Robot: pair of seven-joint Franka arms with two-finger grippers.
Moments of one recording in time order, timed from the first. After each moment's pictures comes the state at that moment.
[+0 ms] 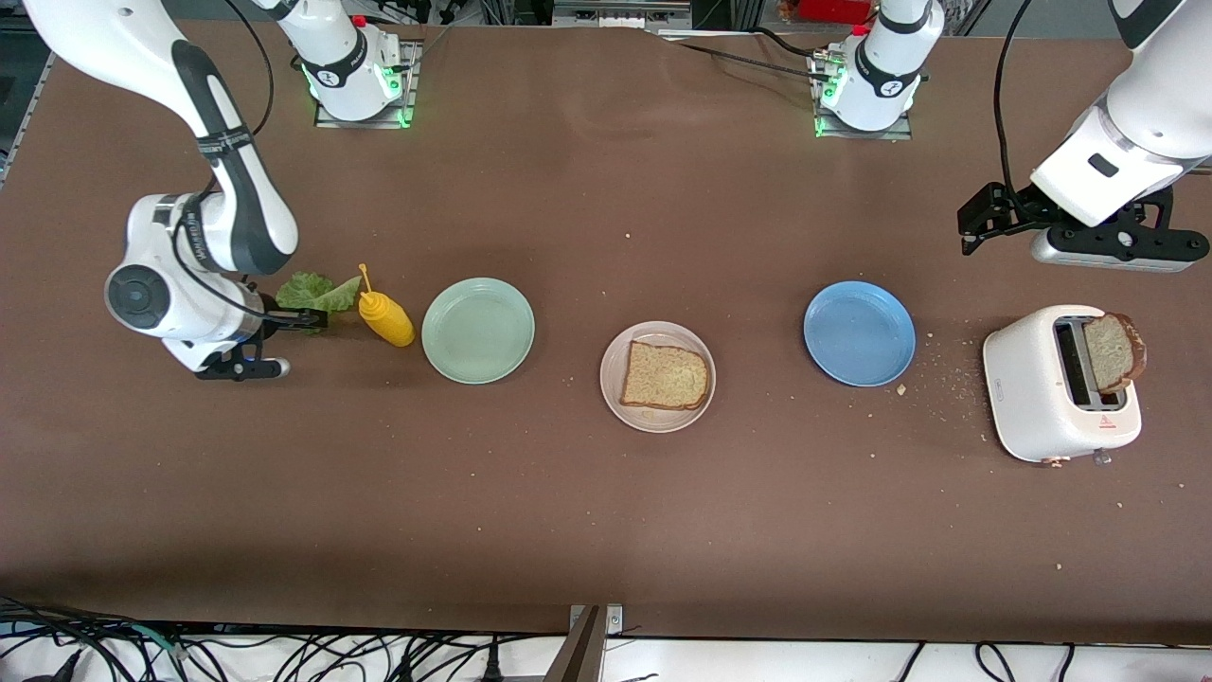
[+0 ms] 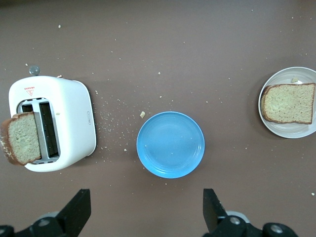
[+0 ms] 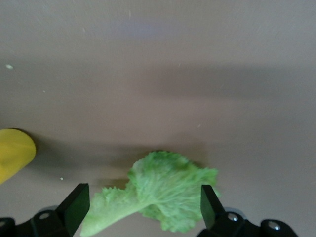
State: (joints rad) left arm 0.03 -0.01 -0.18 -1.66 0.06 1.66 -0.05; right arm 0.04 0.39 -0.01 -2.04 -0.05 2.19 0.05
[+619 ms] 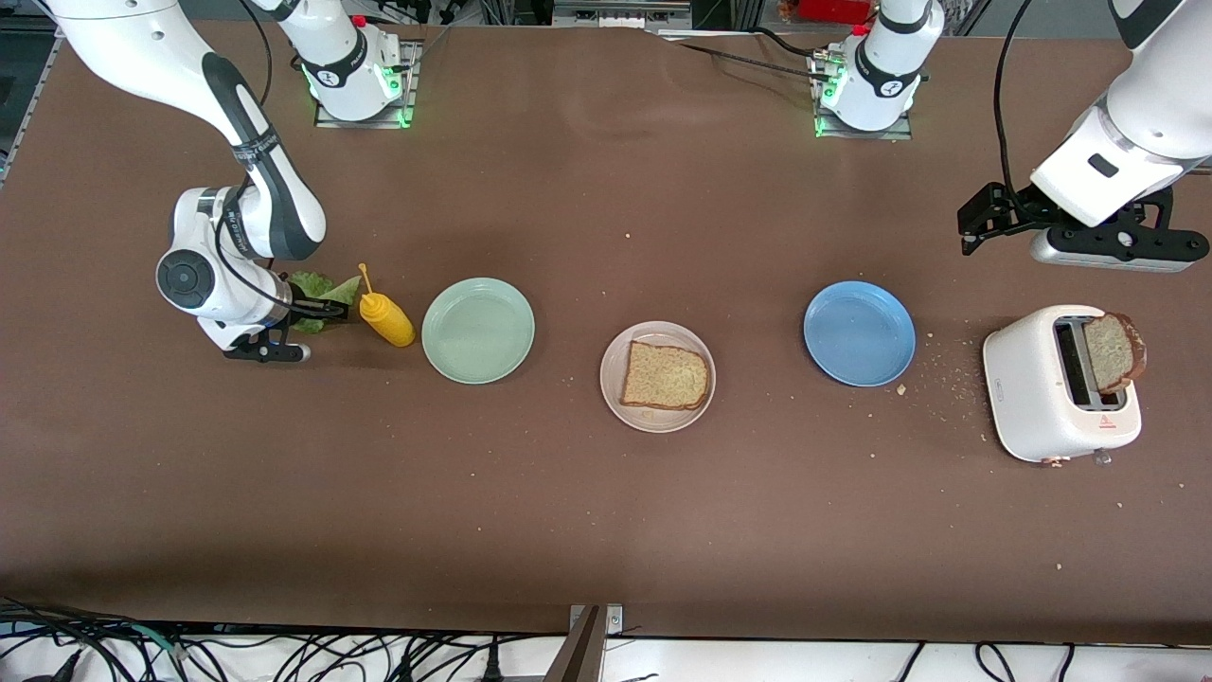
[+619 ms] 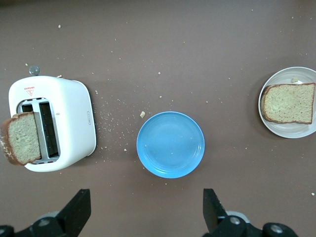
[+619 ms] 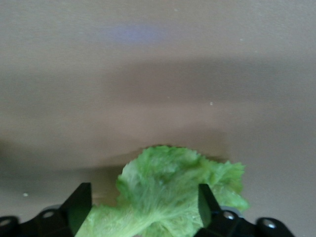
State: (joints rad) left arm 0.03 -0.01 -0.18 -1.66 0.06 1.66 -0.05; right arm 0.05 0.41 -0.04 -2.18 -0.05 2.36 0.10
